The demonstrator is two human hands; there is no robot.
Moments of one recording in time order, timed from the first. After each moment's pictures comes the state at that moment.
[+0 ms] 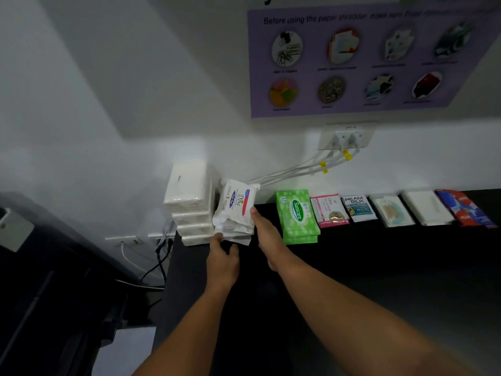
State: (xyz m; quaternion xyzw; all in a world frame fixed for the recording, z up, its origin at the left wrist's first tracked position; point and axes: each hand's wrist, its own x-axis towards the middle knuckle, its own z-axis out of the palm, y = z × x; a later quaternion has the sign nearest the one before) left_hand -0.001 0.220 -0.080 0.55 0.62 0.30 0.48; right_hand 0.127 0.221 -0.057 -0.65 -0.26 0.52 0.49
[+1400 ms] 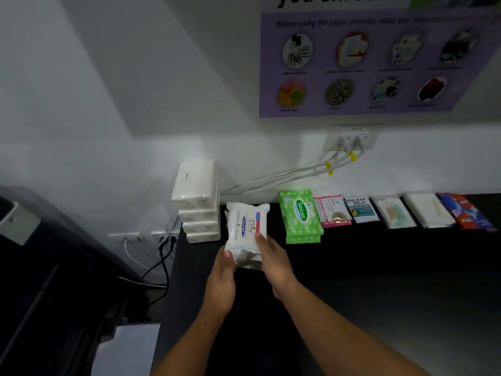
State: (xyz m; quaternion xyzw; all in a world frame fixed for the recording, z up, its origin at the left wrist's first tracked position) left_hand -0.032 0.165 -0.053 0.53 0.51 0.34 0.59; right_hand 0.101 0.163 -0.058 -0.59 -0.23 0.53 0.56
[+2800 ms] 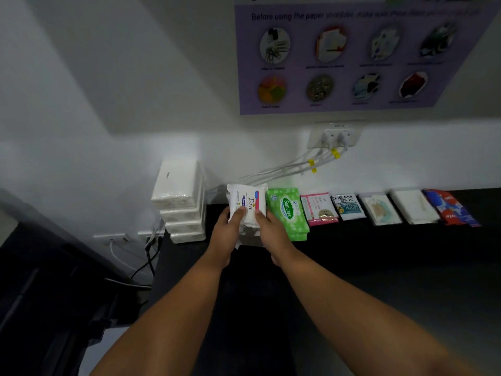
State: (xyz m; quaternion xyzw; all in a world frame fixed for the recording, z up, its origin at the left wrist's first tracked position) left_hand 0.048 0.252 -0.049 0.44 0.46 0.36 0.68; right_hand 0.152 0.200 -0.034 -0.65 -0.27 0.46 0.54
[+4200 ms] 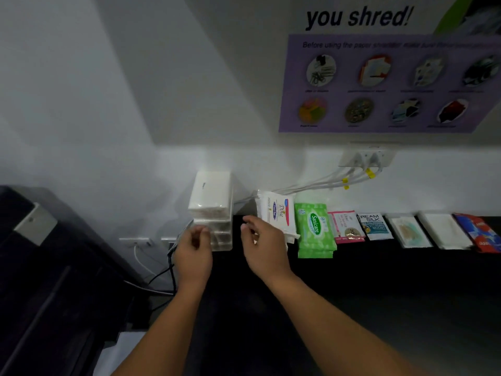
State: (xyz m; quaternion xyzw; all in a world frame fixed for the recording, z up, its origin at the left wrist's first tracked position) left_hand -0.071 0.254 -0.034 0.51 0.61 0.49 0.36; right_hand 0.068 0.201 0.008 -0.67 -0.51 0.23 0.49
